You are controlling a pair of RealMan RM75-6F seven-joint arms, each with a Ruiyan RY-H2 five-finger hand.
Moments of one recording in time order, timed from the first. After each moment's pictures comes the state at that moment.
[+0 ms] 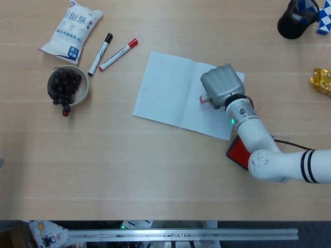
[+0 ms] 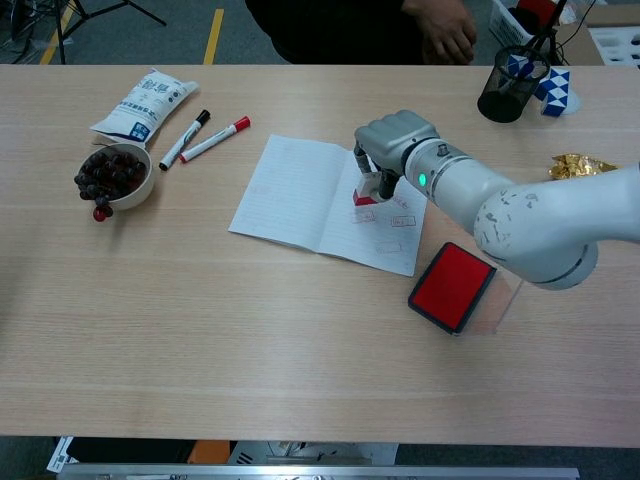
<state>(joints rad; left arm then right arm) -0.08 -1.06 0.03 -1.67 1.49 1.39 0.07 1.09 -1.70 0.14 -1.44 -0.38 0.97 -0.96</state>
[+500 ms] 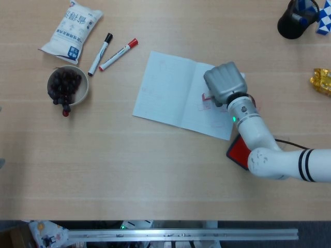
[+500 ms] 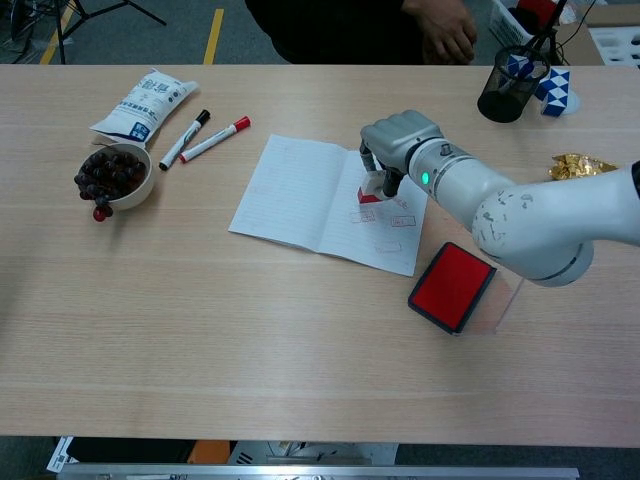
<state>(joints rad) -0.08 -1.06 0.03 -1.67 1.48 1.38 0.08 1.09 -1.74 0.12 -1.37 -0.38 0.95 -0.93</state>
